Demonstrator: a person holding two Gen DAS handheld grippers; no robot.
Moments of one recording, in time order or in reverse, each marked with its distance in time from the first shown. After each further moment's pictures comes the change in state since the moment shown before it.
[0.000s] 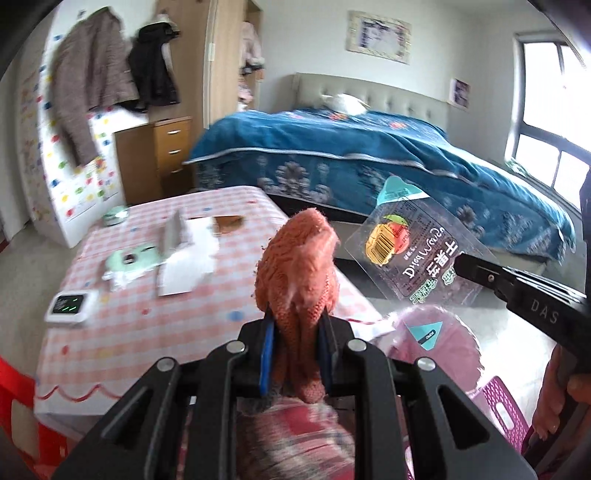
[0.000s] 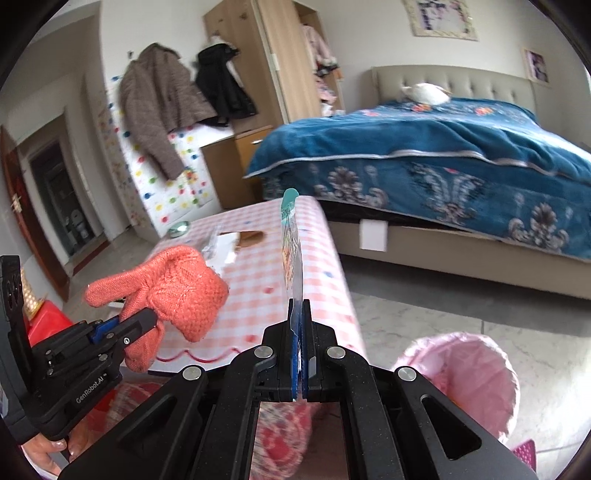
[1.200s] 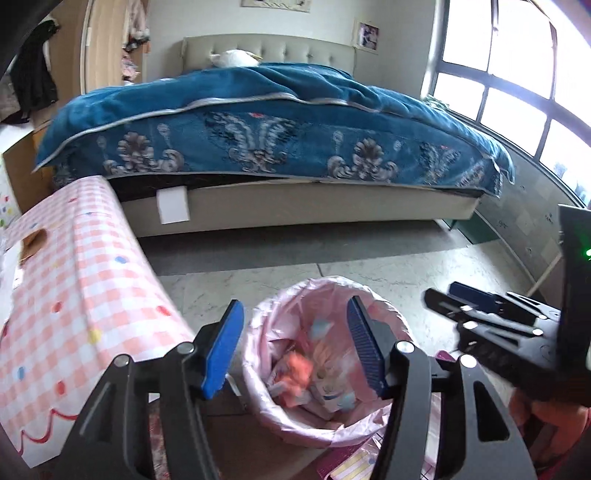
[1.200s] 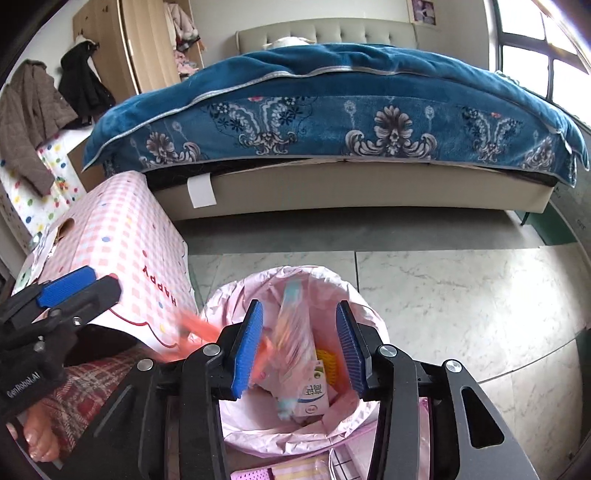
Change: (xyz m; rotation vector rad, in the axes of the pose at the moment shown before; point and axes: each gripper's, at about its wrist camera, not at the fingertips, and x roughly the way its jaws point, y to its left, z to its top) left arm 0.116 -0.153 0.004 0.179 0.150 -0.286; right arm -0.014 -0.191 -0.067 0.238 0.119 -0.397
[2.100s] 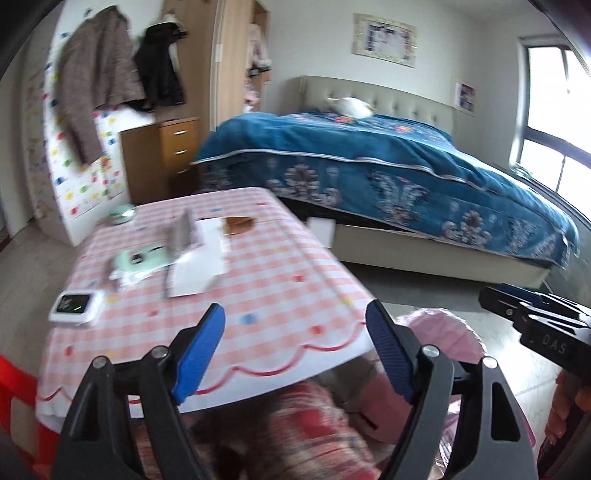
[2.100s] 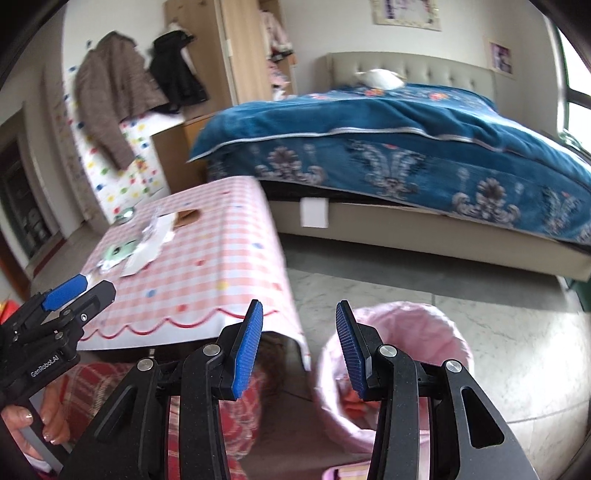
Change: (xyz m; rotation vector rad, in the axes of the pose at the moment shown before) left arm -0.163 0.140 -0.056 -0.232 -0.173 0.337; right arm -0.073 0.159 0.007 -0.240 -0.072 0.222
